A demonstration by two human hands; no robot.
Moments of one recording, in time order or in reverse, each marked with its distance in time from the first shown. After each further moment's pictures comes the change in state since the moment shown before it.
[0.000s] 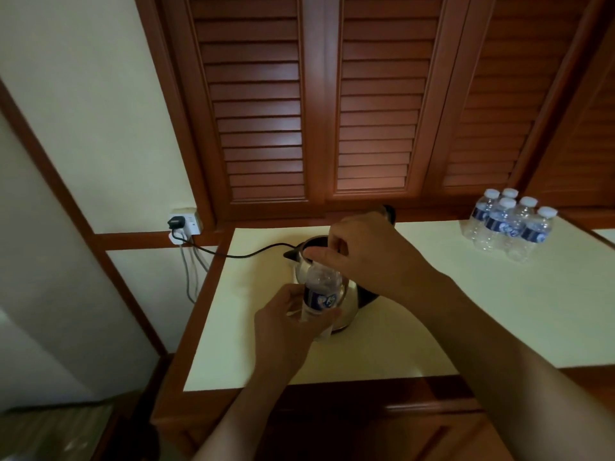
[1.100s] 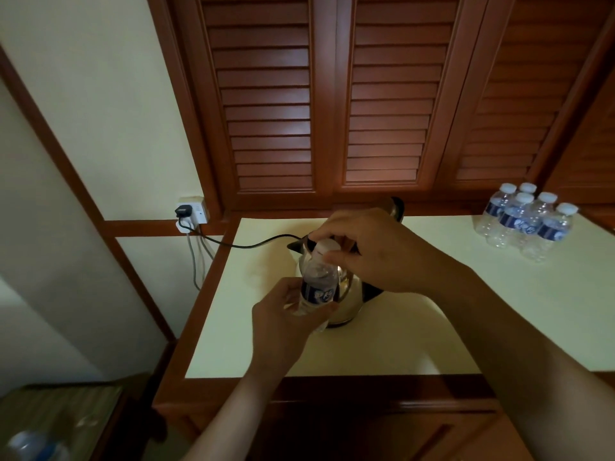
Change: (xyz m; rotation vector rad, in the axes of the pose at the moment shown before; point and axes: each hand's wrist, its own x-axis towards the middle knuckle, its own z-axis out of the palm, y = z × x) left_hand 0.001 -0.013 -0.002 0.010 0.051 0.007; right_hand -0.002 0.017 -0.001 0.218 -0.105 -0.218
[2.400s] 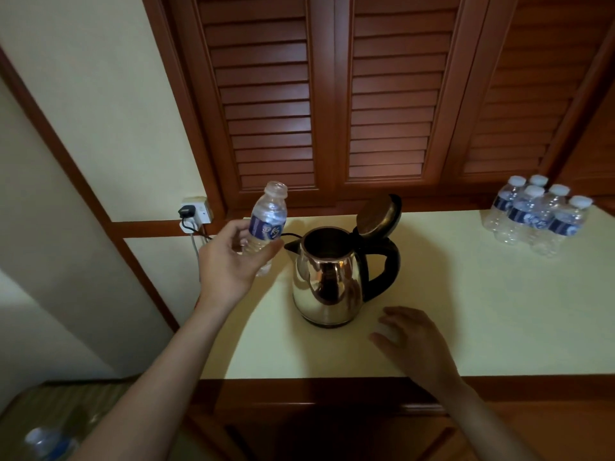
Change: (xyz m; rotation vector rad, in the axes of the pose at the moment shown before) left_hand 0.087 0.012 -0.056 0.107 0.127 0.161; right_hand -0.138 0.139 0.168 -0.050 0.335 0.422
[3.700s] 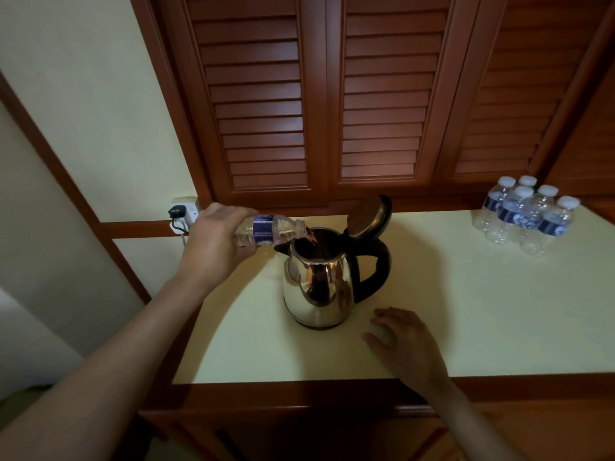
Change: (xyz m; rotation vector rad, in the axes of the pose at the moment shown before) left_hand 0.038 0.008 -0.013 0.618 -0.153 0.428; right_hand 0.002 0.006 0.005 -0.060 0.034 -0.070
